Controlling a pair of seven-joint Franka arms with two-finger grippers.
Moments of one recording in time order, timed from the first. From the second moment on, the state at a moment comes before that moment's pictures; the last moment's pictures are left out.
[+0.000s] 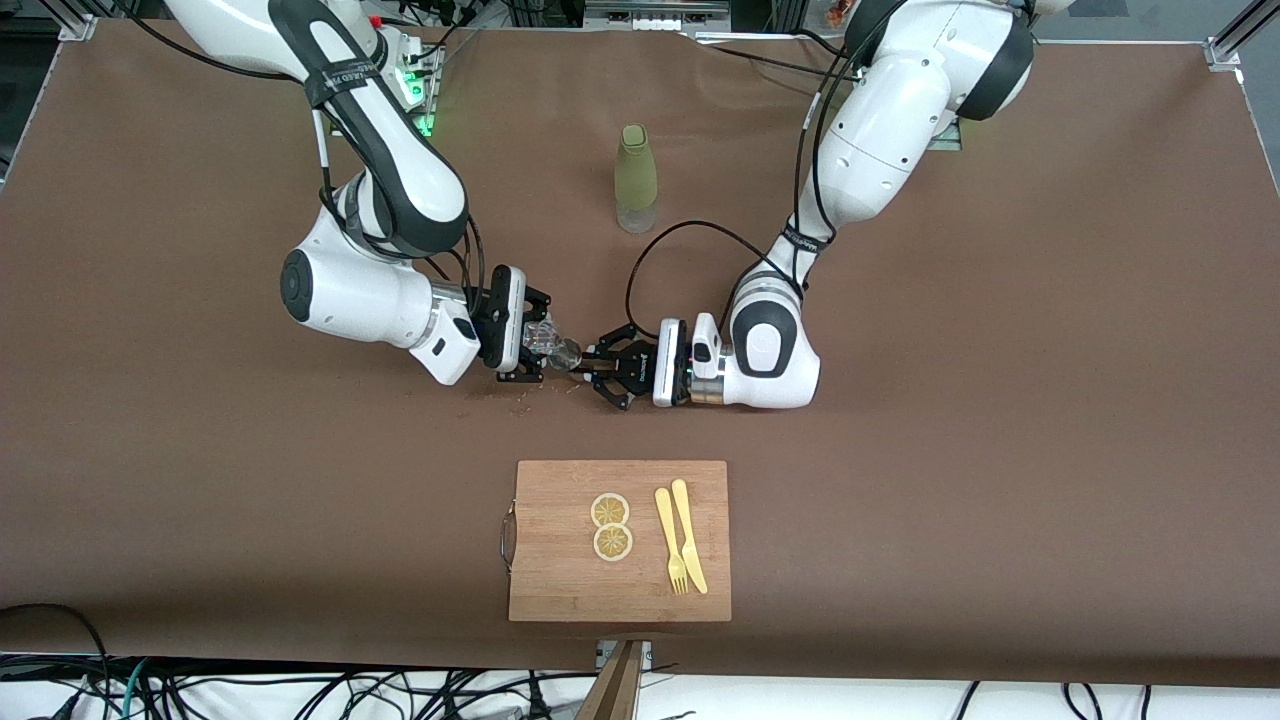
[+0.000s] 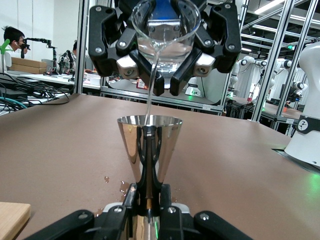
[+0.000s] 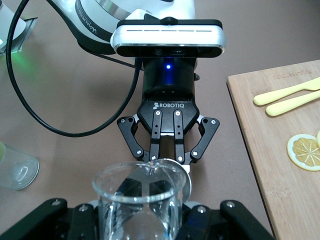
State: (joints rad) left arm -0.54 1.04 -0.03 -1.33 -1.81 2.00 2.24; right arm 0.21 0.45 0.27 -1.79 0.72 2.29 -1.48
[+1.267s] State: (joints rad) left arm -0.43 1.01 -0.02 -1.39 -1.78 1.92 2.31; right arm 0.06 0.44 0.20 -1.81 1.10 2.00 -1.90
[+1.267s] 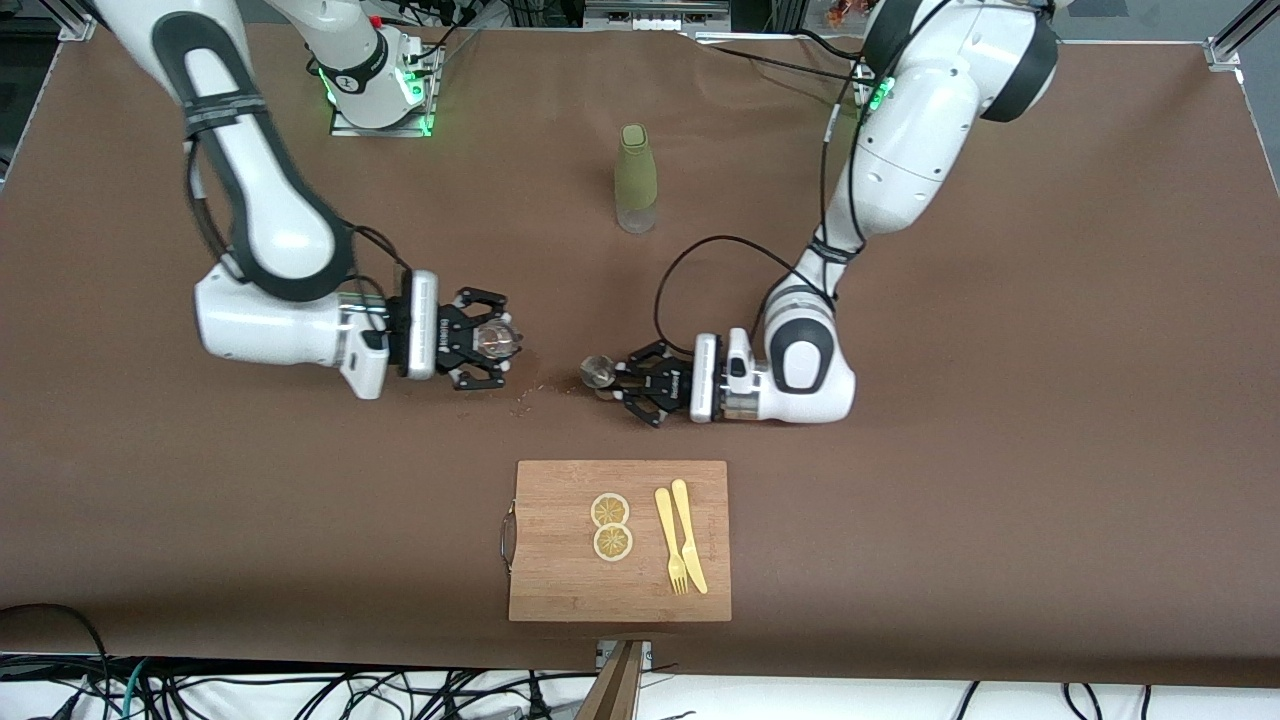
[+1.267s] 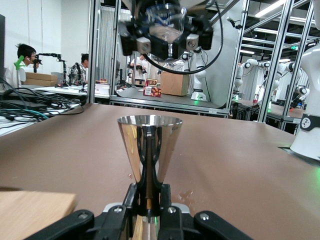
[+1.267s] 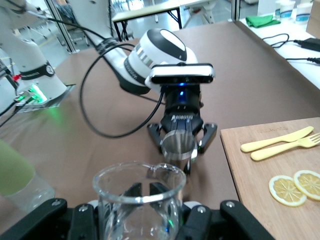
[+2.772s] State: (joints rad) left arm 0.28 0.98 0.29 -1.58 -1.18 1.21 2.75; right arm -0.18 0.89 -0.02 -1.81 1.12 1.56 -2.72
